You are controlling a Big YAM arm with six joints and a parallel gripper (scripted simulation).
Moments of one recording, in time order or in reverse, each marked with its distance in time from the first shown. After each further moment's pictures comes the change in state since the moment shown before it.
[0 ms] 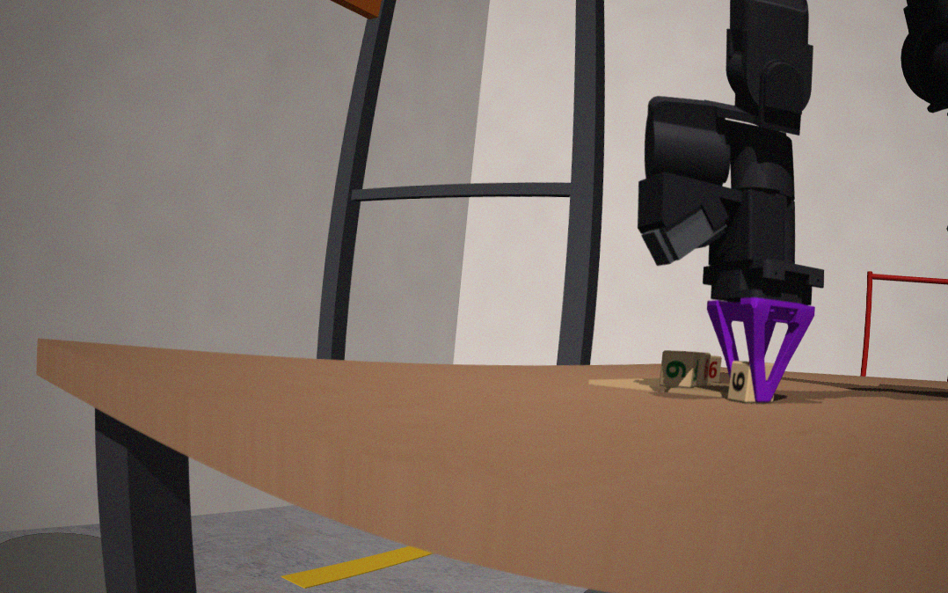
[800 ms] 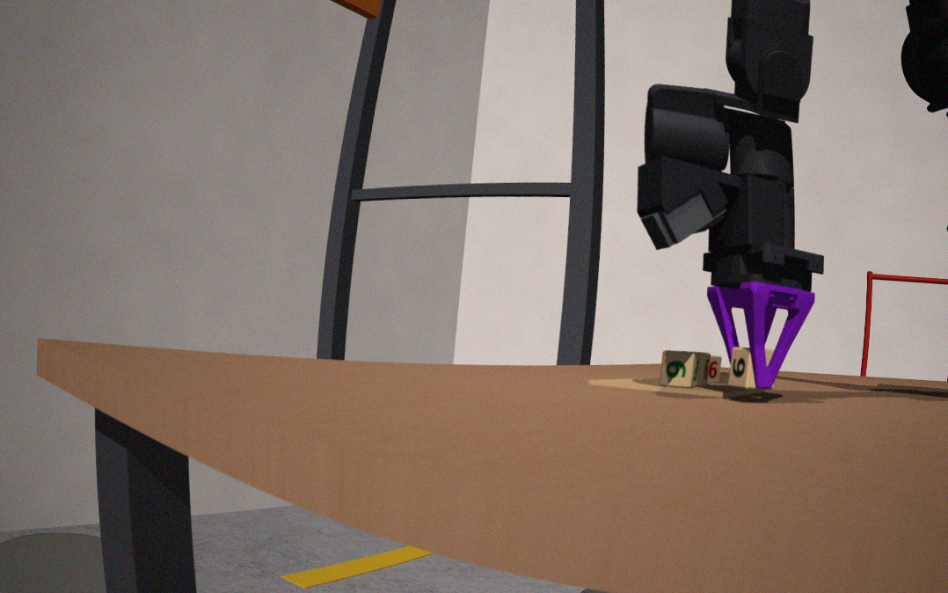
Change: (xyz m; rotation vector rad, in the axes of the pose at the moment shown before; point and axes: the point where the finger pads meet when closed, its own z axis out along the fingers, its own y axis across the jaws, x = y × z) arm -0.002 0.001 -0.010 -0.003 -0.008 0.006
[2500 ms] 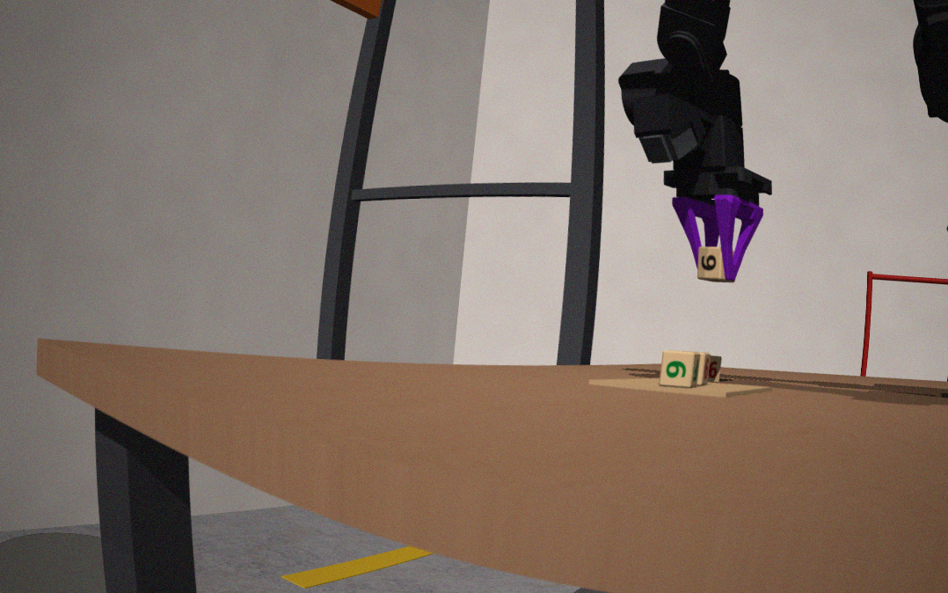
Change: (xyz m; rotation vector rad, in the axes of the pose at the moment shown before) arm 0.035 -0.135 -0.091 0.030 0.032 -0.430
